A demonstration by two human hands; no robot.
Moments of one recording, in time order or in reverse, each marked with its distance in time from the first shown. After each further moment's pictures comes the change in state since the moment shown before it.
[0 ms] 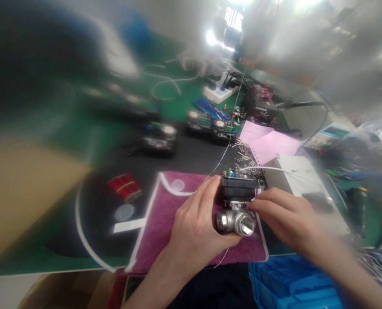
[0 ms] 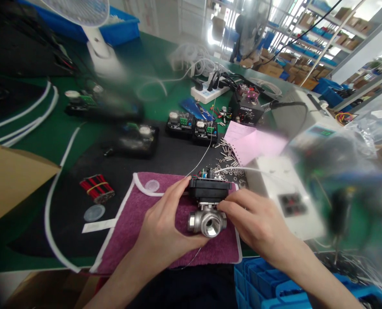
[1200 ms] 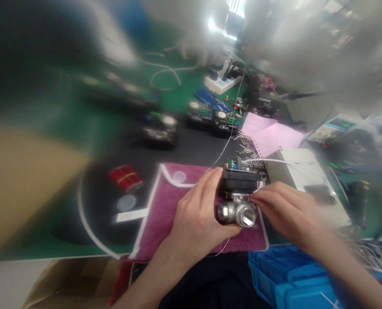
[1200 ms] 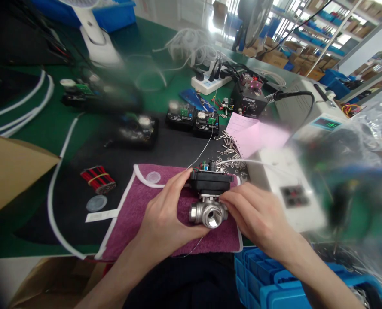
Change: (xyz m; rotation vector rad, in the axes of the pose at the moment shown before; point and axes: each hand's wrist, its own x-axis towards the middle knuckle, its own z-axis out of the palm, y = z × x) left_hand 0.001 0.001 -0.002 -0.006 -0.020 0.015; right_hand -0.008 0.002 0.014 -0.062 0.048 0.028
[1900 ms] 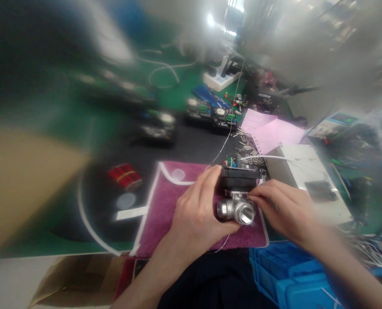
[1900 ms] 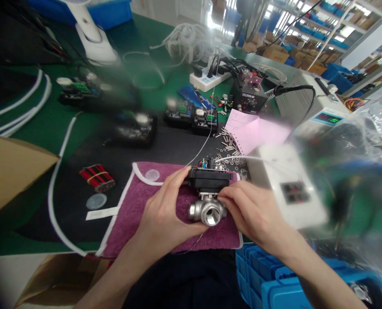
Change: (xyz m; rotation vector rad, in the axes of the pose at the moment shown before) left_hand 0.000 0.001 -0.001 0.010 -0.004 0.009; right_hand -0.001 0.001 0.010 0.044 0.046 0.052
